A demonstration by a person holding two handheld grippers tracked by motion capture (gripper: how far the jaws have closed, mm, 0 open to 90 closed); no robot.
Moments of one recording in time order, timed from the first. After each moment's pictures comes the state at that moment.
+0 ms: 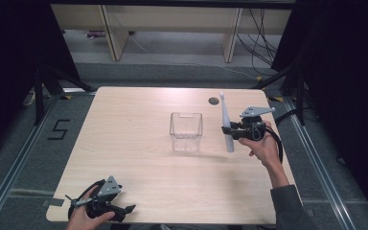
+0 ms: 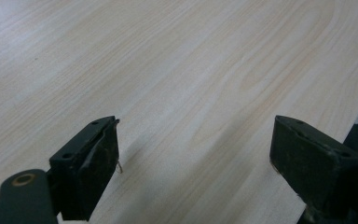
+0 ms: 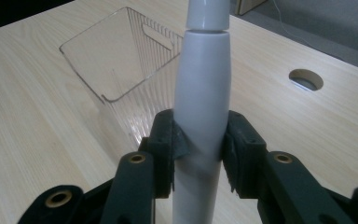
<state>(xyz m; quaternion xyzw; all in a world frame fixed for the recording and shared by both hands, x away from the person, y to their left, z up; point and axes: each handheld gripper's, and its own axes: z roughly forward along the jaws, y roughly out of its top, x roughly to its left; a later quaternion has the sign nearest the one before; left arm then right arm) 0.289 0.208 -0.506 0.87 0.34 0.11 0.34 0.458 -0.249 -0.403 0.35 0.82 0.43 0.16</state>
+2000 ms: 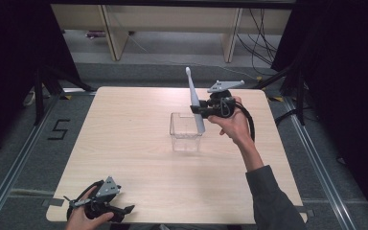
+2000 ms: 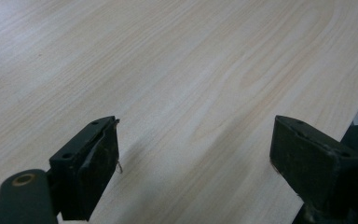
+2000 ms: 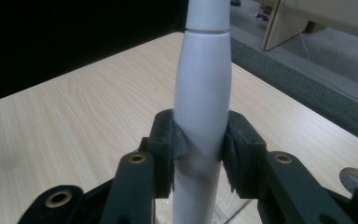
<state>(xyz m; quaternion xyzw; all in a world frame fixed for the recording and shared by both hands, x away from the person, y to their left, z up) 0.287 0.211 -0.505 0.87 0.33 0.11 0.34 0.486 -0.154 -0.339 0.29 0.82 0.47 0.15</state>
